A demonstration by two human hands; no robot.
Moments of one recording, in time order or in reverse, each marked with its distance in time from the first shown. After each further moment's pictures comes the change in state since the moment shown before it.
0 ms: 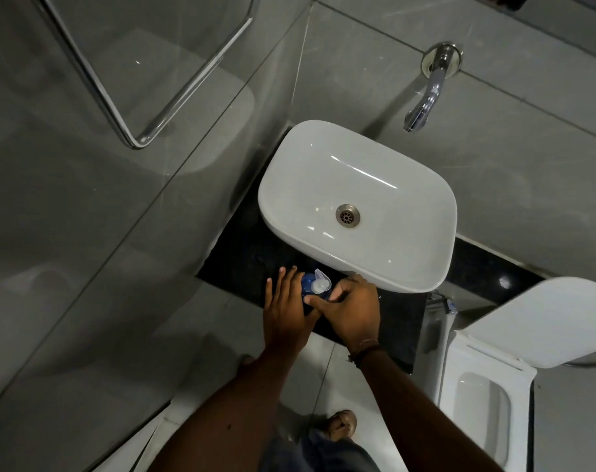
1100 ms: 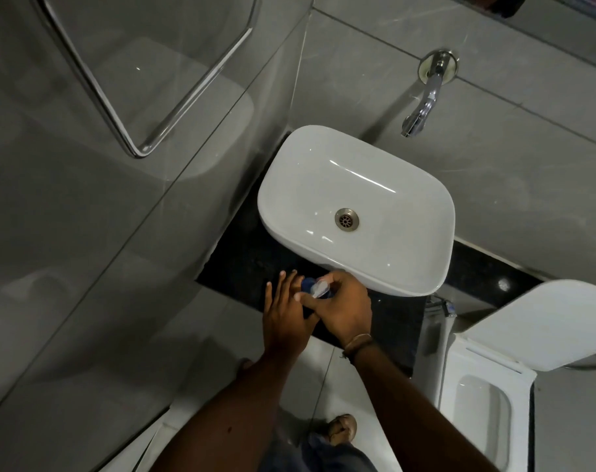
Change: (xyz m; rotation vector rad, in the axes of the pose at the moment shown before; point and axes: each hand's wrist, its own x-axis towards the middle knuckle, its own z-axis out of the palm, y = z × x) left_hand 0.002 -0.004 0.004 0.050 -0.032 0.015; right_hand 0.005 -0.020 0.001 0.120 -0.056 0.039
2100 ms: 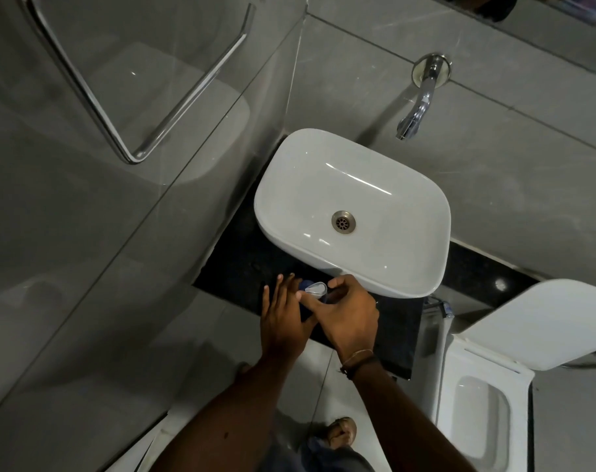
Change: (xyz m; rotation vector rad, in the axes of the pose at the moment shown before) left_hand -0.002 0.000 0.000 -0.029 -0.001 -0.013; right_hand -0.017 -0.012 -0.005 -0.064 0.152 0.092
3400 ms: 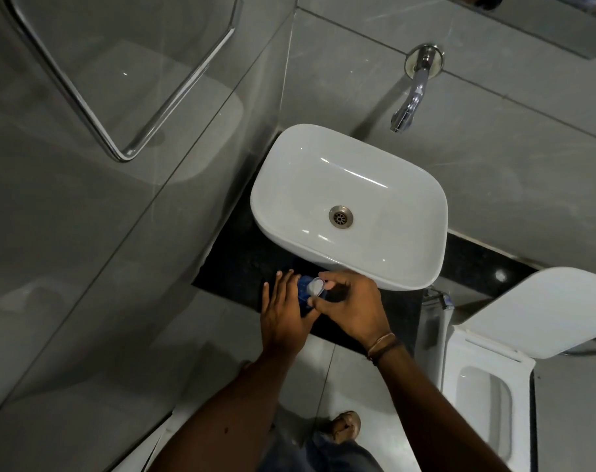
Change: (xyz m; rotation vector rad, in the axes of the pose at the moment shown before) left_hand 0.001 0.005 -0.011 -0.054 -0.062 -0.029; right_hand 0.020 0.014 -0.027 0.032 -0.272 -0.263
